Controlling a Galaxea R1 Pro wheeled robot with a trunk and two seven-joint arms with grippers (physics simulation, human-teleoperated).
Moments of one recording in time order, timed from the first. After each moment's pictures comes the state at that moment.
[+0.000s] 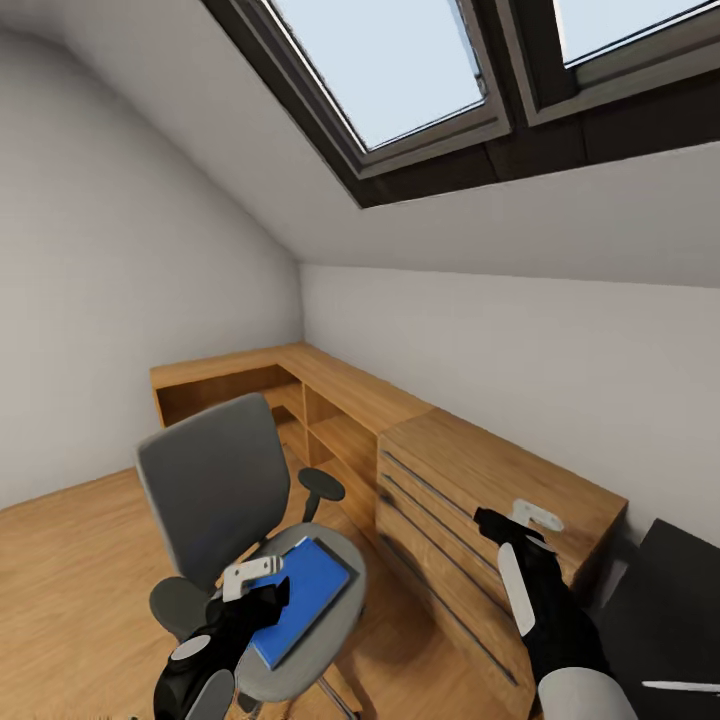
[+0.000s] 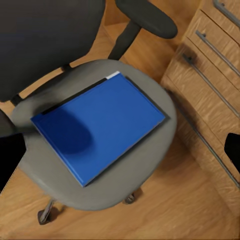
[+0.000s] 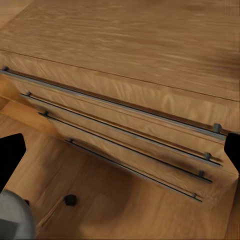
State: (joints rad) left arm -0.09 0.07 -0.36 -1.60 0.57 0.52 0.59; right arm -0.50 0.12 -0.26 -1.05 -0.14 0.41 -0.28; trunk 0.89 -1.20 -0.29
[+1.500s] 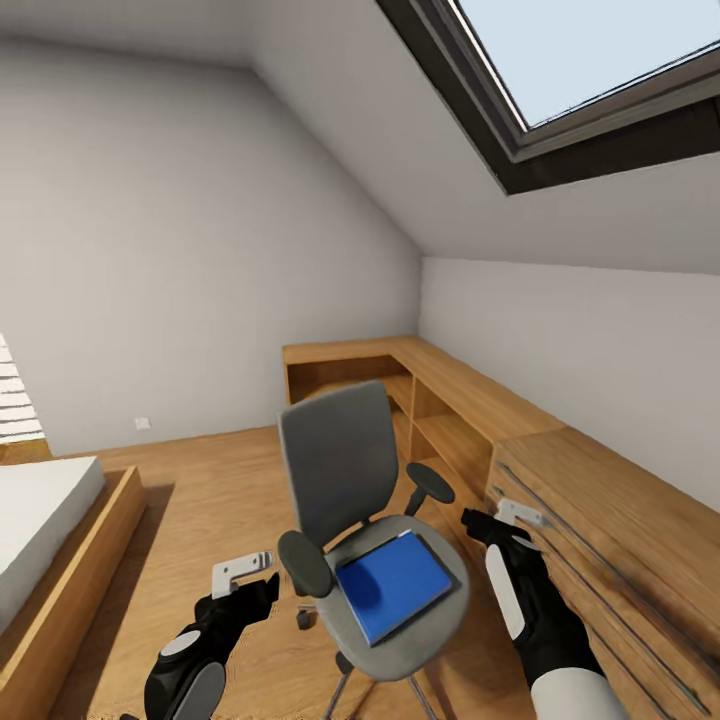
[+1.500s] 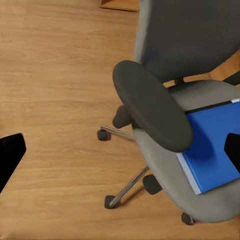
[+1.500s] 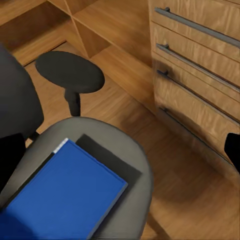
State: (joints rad) left arm -0.09 0.07 -0.31 -1.59 0.57 0.52 0.59; right arm -0.50 0.12 -0.19 -1.03 -0.14 0.41 -0.28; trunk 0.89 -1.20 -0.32
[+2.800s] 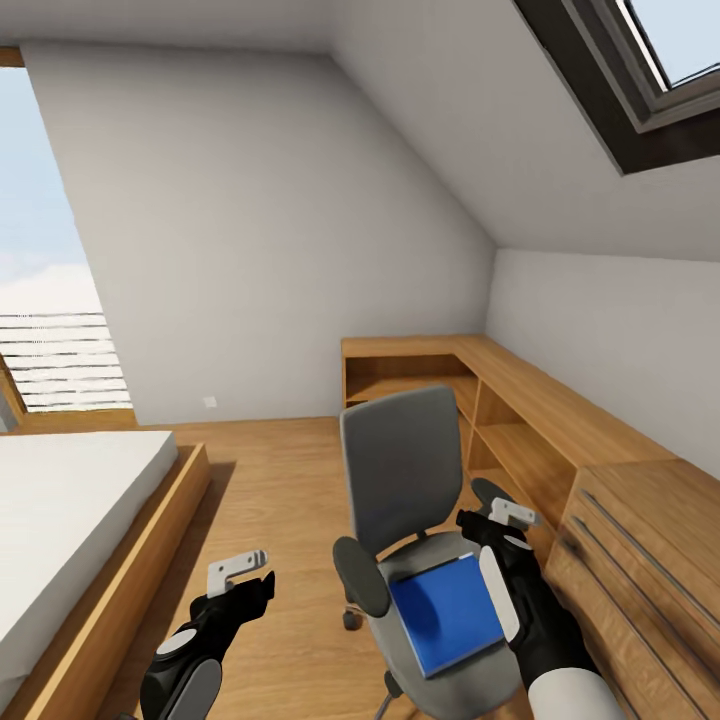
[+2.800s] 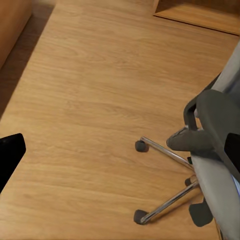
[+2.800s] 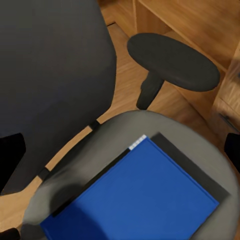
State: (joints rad) left arm -0.09 0.07 -0.29 -1.59 0.57 0.52 0.59; right arm -0.50 0.12 -0.14 -1.02 -0.14 0.40 -0.31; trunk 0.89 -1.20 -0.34
